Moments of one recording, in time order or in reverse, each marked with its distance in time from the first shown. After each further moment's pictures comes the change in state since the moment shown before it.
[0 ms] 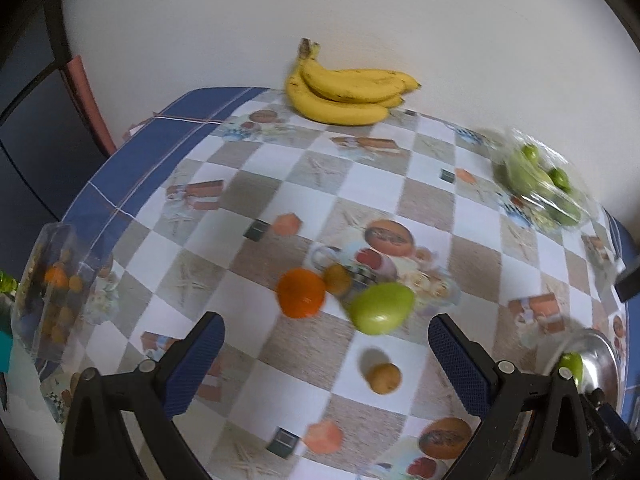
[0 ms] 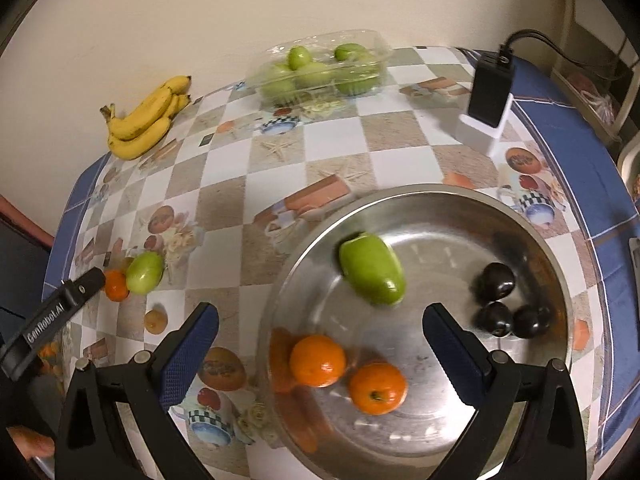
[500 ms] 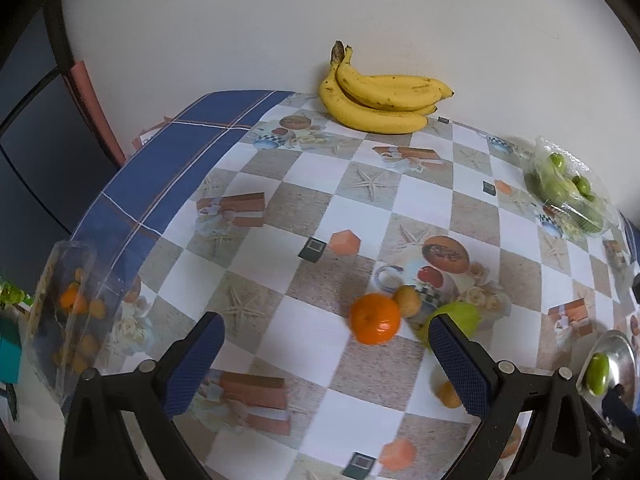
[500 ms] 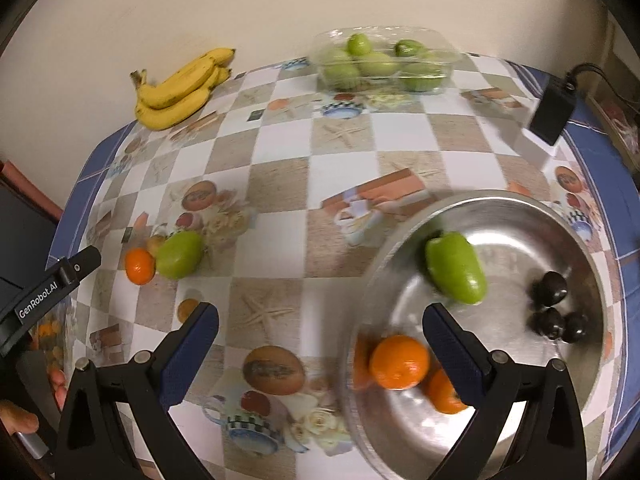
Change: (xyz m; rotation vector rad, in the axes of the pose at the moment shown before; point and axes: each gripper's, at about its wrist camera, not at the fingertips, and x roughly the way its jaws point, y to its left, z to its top) left arm 0.011 0.050 0.018 0.031 0.004 0.021; right arm 0.018 0.058 -0.004 -0.095 0.028 0.026
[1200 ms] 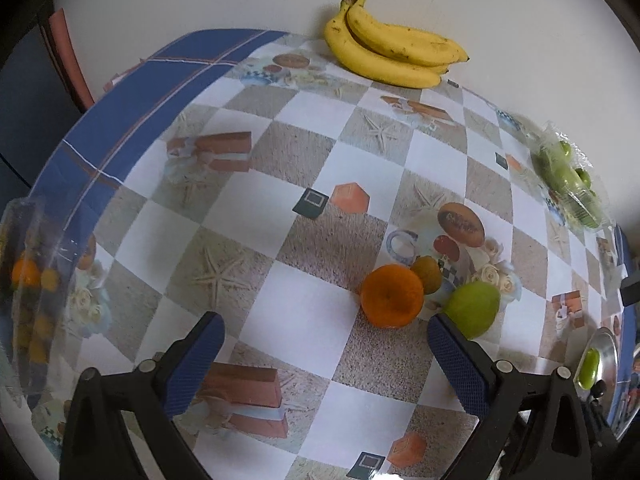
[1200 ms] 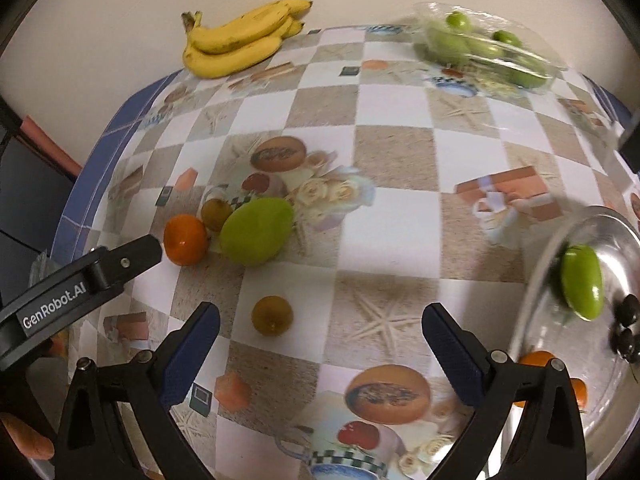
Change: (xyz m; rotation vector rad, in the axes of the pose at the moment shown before) left arm 0.051 0.024 -0.005 -0.071 0.176 -0.133; right arm 0.052 0.078 -0.004 -0.112 0.081 0.076
